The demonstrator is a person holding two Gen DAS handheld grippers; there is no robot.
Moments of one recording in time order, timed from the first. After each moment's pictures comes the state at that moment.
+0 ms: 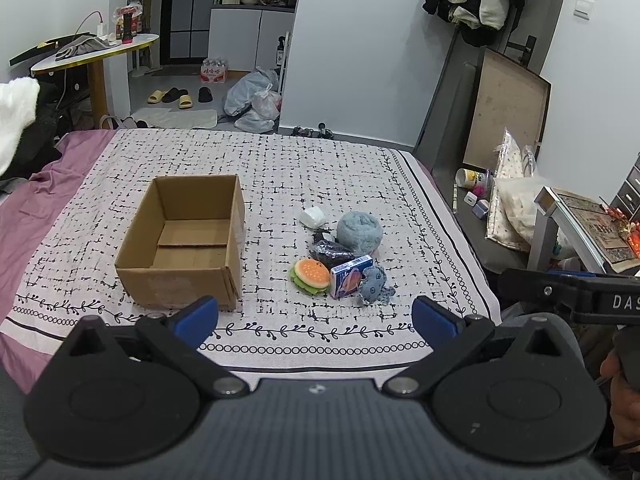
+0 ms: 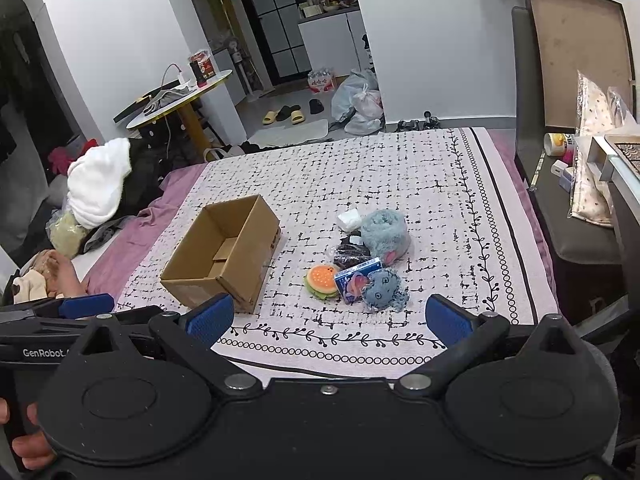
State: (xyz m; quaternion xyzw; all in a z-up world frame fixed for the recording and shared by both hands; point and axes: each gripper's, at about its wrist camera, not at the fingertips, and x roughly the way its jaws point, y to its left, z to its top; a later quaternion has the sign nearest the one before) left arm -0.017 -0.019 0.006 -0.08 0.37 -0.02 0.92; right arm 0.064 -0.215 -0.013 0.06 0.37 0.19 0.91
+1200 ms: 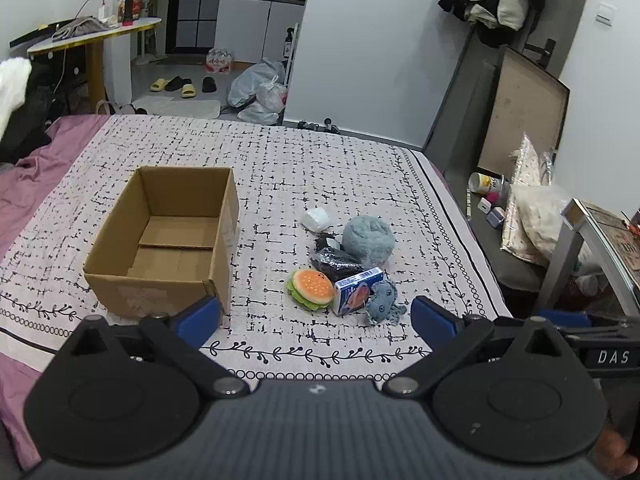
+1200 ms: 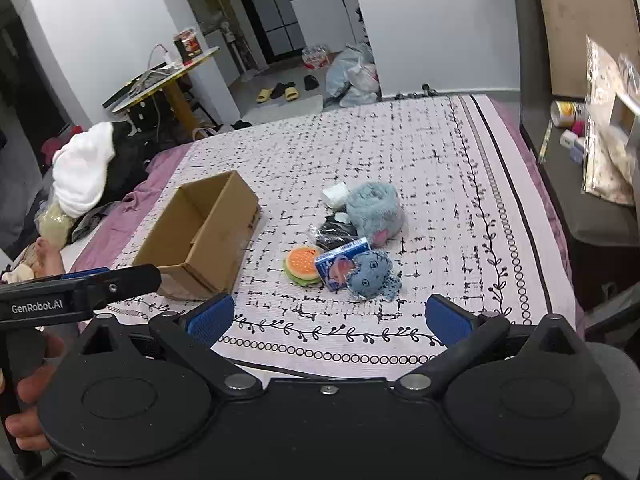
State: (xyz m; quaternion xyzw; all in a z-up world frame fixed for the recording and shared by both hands) left arm 0.039 -0.016 -0.035 -0.10 0.38 -0.01 0.92; right arm 0.105 -0.219 -0.060 0.07 0.41 0.19 0.89
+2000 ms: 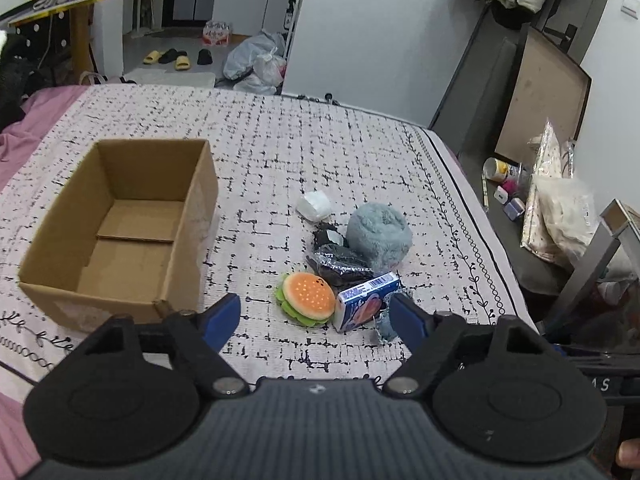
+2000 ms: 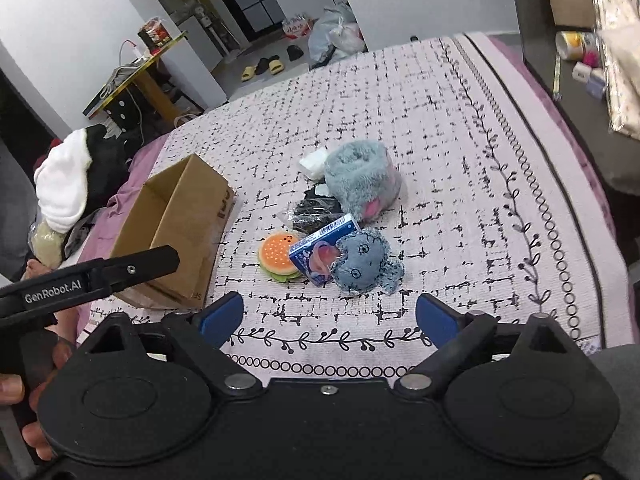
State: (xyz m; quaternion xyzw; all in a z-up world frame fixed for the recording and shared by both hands) left arm 0.116 -0.021 -0.089 -0.11 0.41 -0.02 0.90; right arm 0.169 -0.221 -0.127 0.13 0.46 0.19 0.86
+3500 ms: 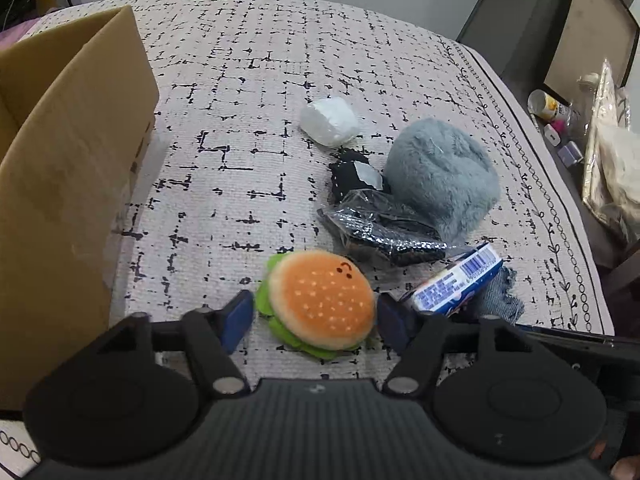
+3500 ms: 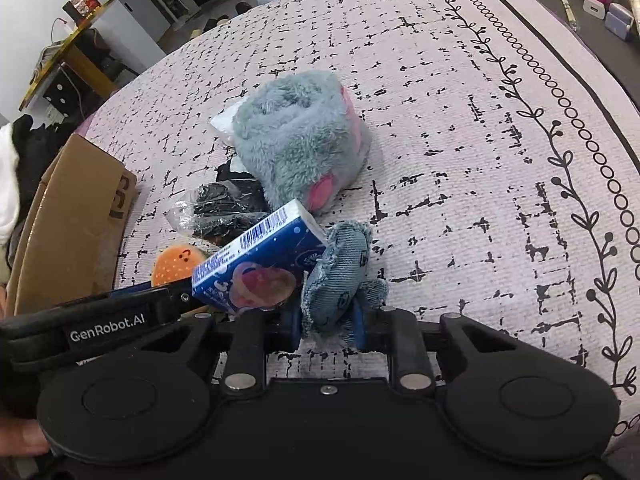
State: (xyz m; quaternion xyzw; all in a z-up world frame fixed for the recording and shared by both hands) left arm 0.219 -0.027 -0.210 -0.11 0.51 -0.03 0.85; right arm 0.264 -0.189 -0.233 0.12 0.53 0.14 0.83
